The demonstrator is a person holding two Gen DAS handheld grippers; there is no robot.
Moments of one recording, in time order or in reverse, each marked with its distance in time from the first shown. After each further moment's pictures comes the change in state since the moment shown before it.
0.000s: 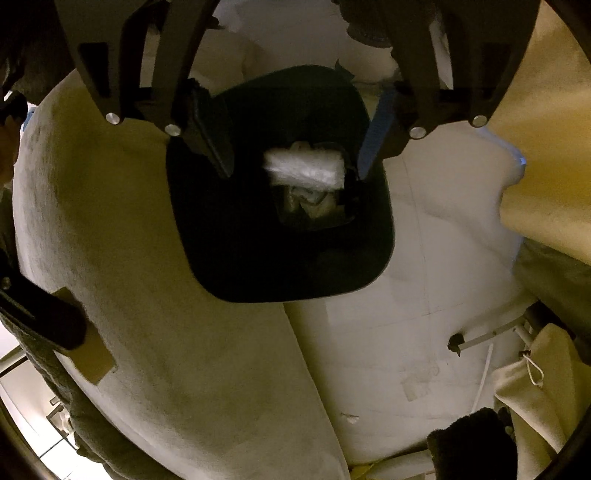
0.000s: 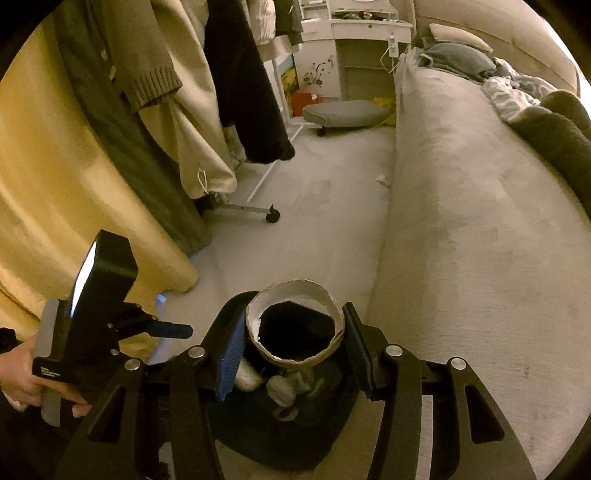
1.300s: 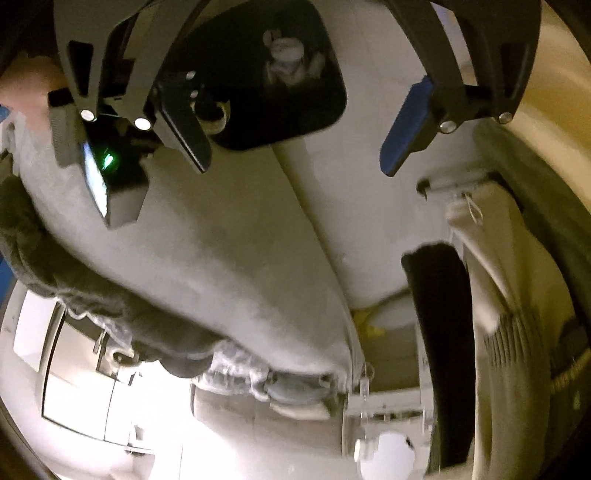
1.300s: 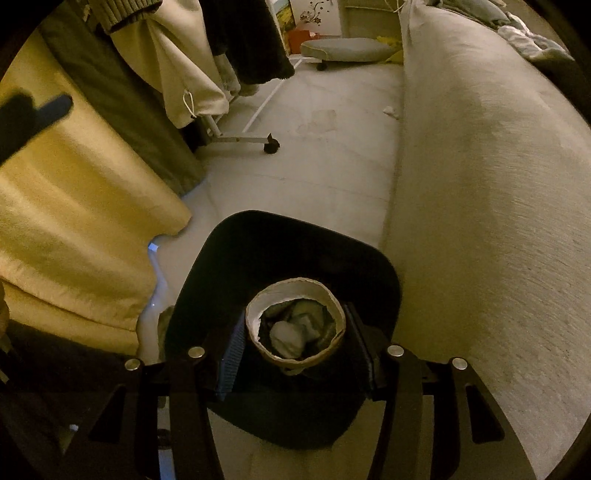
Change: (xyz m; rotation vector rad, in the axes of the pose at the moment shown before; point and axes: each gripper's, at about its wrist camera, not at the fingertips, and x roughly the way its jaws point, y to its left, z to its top) left arm -0.123 -0.022 0.004 0.151 -0.628 0.067; right arm 0.064 0.007 -0.038 0.027 0.231 -0.004
